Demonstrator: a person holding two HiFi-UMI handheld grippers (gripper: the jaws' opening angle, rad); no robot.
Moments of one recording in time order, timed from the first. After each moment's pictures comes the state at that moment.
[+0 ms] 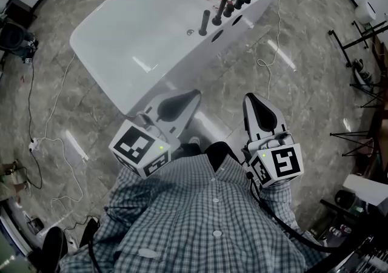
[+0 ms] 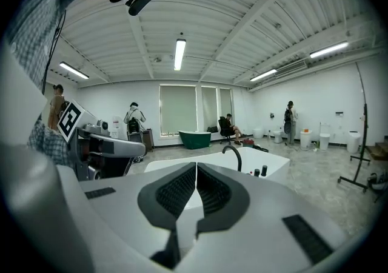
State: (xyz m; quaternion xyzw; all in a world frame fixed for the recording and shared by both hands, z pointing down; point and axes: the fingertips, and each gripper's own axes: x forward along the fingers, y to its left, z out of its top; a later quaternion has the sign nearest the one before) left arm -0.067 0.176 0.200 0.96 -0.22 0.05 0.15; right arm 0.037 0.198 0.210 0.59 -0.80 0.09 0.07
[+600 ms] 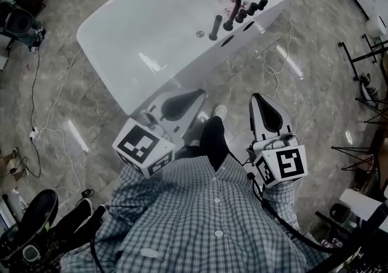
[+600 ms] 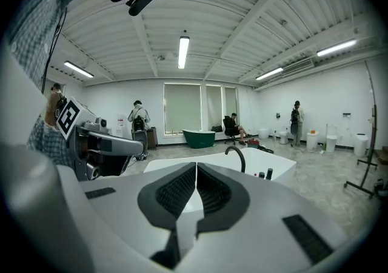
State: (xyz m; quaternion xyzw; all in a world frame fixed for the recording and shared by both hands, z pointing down) left arm -0.064 0.135 0.205 0.96 -0.25 0.05 0.14; right arm 0.046 0.150 0.216 0.57 -0.81 0.09 0.08
